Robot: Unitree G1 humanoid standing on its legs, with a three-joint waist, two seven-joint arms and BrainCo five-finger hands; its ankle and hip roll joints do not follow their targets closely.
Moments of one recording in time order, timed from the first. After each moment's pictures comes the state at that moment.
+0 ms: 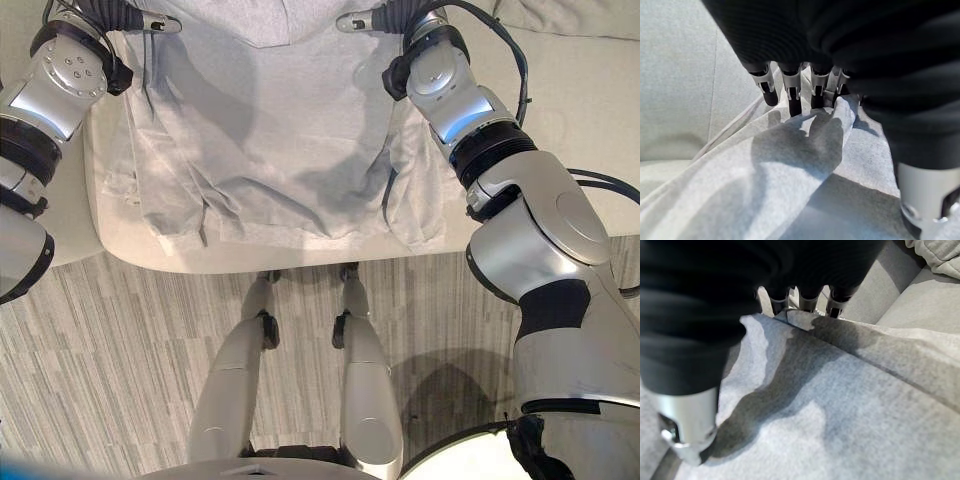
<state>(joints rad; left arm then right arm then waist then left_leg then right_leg) -1.57 0.73 -0.98 1.16 -0.26 -0.15 0.26 -1.56 -0.62 0.99 1.04 0.51 -0.14 -0.28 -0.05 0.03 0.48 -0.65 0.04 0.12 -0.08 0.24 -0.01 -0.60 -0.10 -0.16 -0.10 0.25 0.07</state>
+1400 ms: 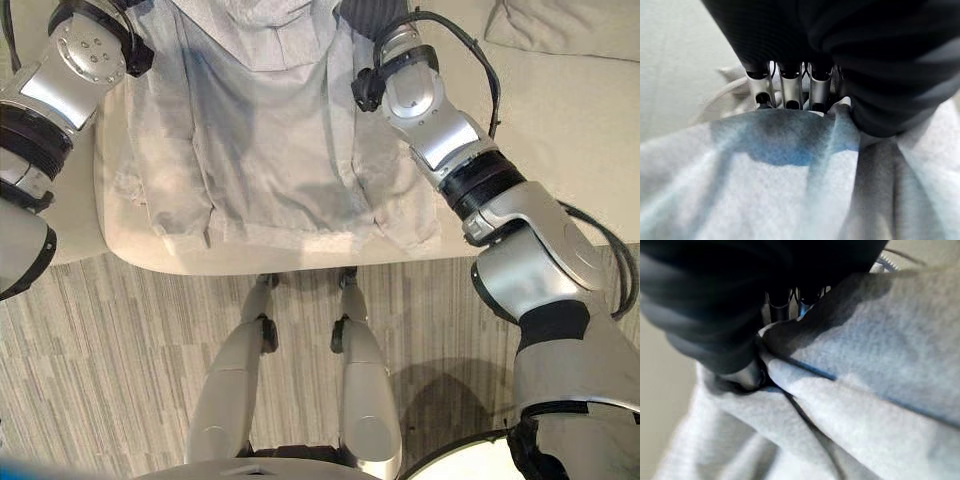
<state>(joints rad) -1.55 0.71 -0.89 0.94 -0.26 -0.15 0.35 -1.30 -0.65 0.72 0.52 0.50 -0.20 -0.40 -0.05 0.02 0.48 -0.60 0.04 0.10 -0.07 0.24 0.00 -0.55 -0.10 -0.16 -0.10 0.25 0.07</state>
